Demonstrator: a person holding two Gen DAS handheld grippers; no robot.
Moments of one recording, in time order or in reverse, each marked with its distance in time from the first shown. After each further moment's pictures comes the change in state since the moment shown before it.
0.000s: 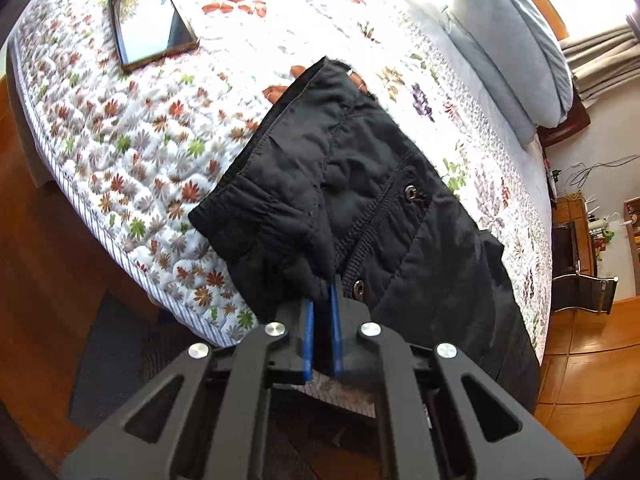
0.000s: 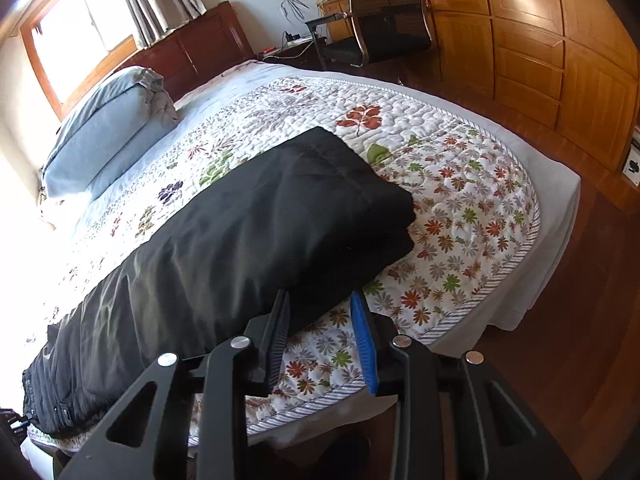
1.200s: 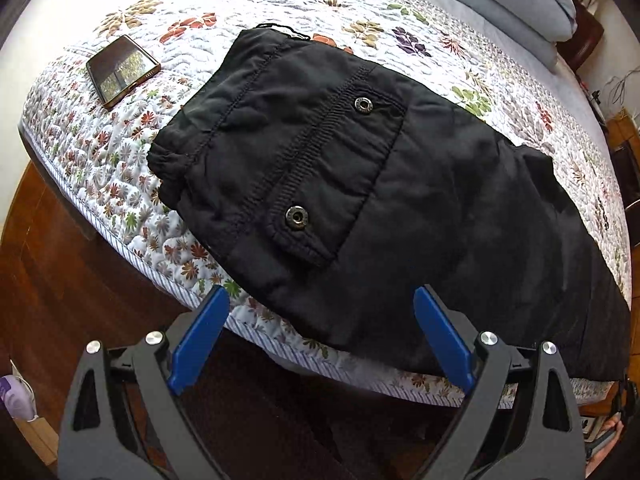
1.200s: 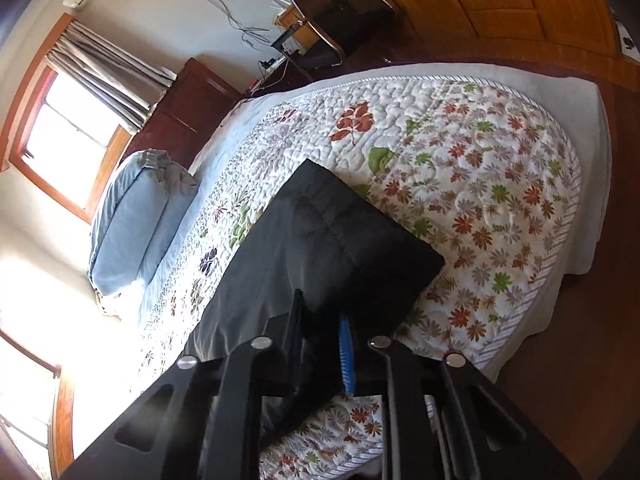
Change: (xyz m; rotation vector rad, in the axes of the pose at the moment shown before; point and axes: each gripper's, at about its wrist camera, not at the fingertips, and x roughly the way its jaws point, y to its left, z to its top) left arm 0.038 -0.053 -0.050 0.249 0.032 0.311; right arm 0.023 -0.035 0.036 0.332 -0.045 0.234
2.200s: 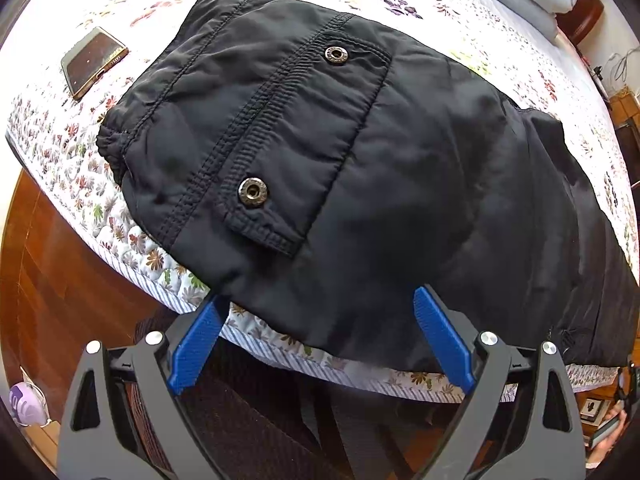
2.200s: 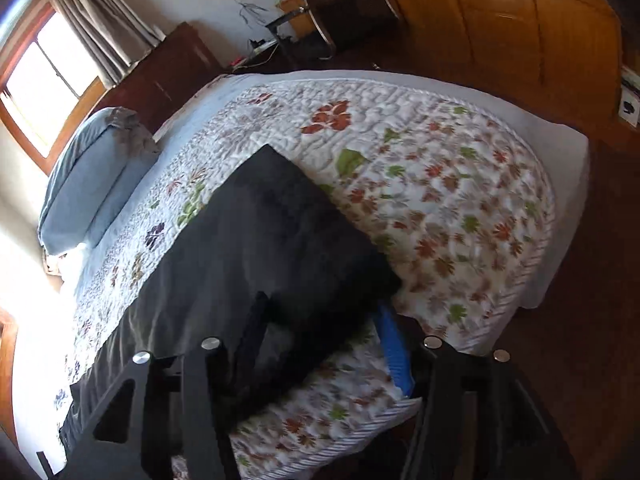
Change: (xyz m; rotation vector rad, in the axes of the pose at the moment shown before) left arm 0.029 -0.030 -0.010 0.037 0.083 0.009; right arm 0.002 -0.019 -0.006 -0.109 0.013 -0.192
